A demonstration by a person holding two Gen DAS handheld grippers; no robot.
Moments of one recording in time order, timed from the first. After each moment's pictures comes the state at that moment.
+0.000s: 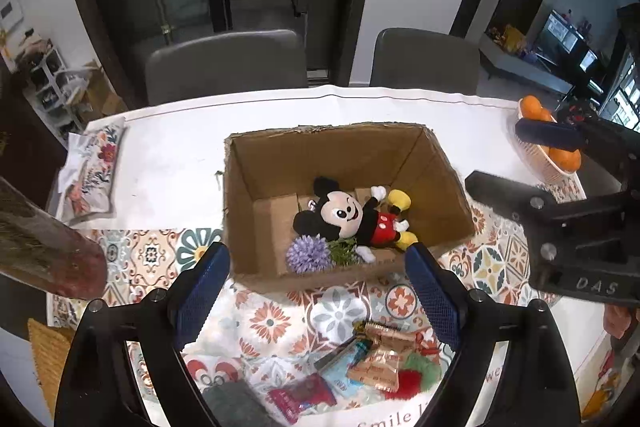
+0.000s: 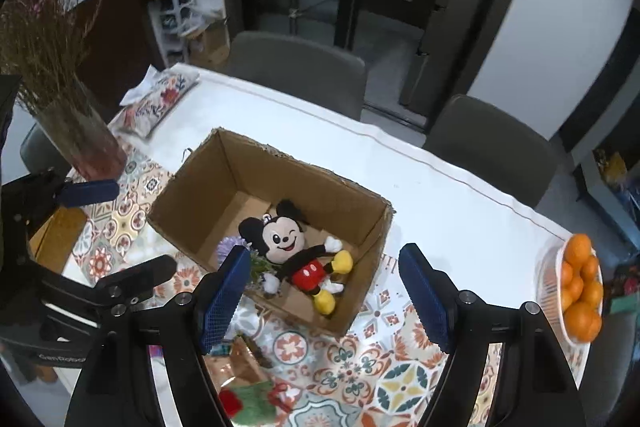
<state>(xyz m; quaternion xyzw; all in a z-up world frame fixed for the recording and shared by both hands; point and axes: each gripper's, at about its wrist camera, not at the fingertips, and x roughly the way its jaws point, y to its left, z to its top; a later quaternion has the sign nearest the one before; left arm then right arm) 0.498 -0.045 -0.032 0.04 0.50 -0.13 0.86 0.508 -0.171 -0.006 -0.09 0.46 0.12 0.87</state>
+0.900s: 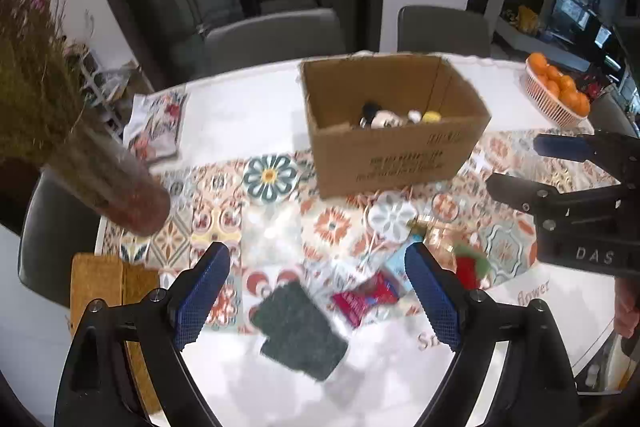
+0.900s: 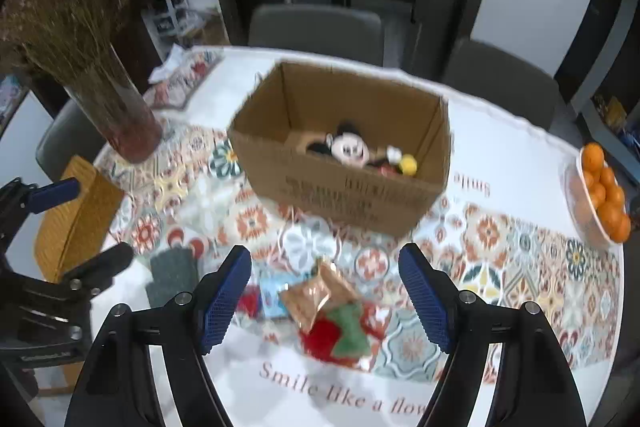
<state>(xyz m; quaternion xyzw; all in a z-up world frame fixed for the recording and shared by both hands) 0.368 0.028 -0.039 0.09 0.50 -0.07 0.86 0.393 -0.120 -0.045 -0.03 0.50 0.09 0.86</state>
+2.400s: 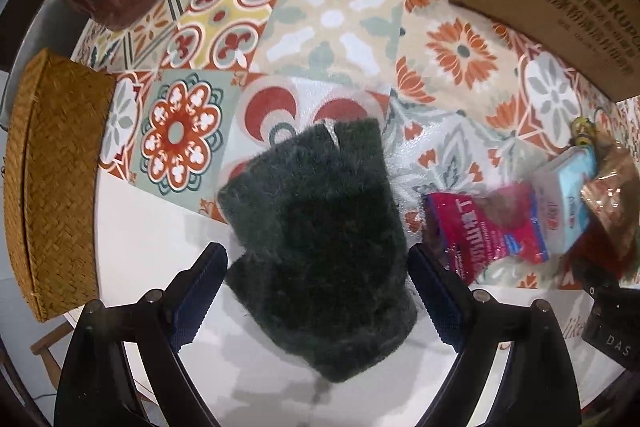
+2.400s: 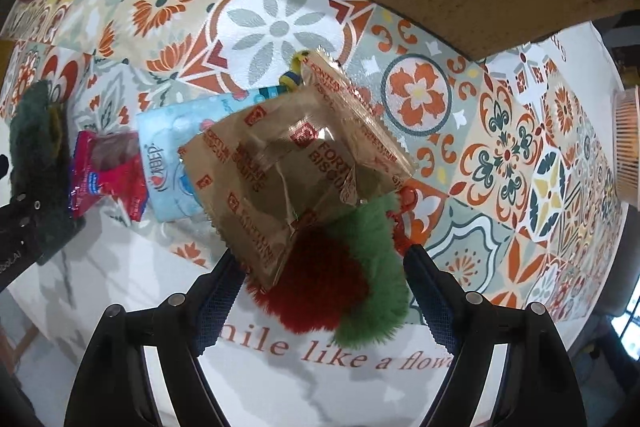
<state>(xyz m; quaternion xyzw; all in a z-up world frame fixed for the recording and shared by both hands) 0.386 0.069 -0.251 0.00 0.70 0.09 0.71 0.408 -0.107 -0.251 -0.12 0.73 0.05 0.67</state>
